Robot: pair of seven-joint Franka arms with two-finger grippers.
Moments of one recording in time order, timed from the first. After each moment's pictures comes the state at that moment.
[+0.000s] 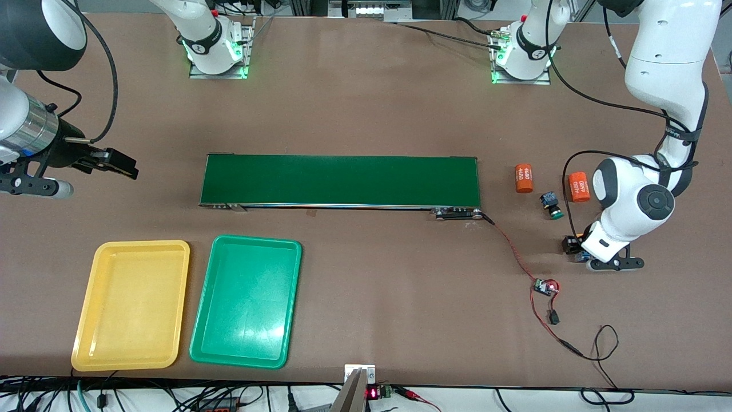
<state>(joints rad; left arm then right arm) 0.03 0.63 0.08 -1.87 0.04 2.58 0.01 0.08 0.14 -0.02 -1.57 0.01 1.67 0.19</state>
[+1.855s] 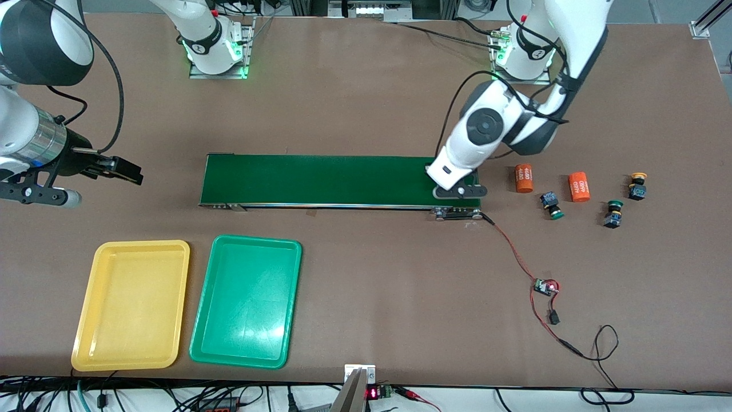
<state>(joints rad) -0.14 0.36 -0.45 -2.08 0.12 2.31 -0.70 0.08 0.17 -0.02 -1.57 0.01 1.68 0.19</state>
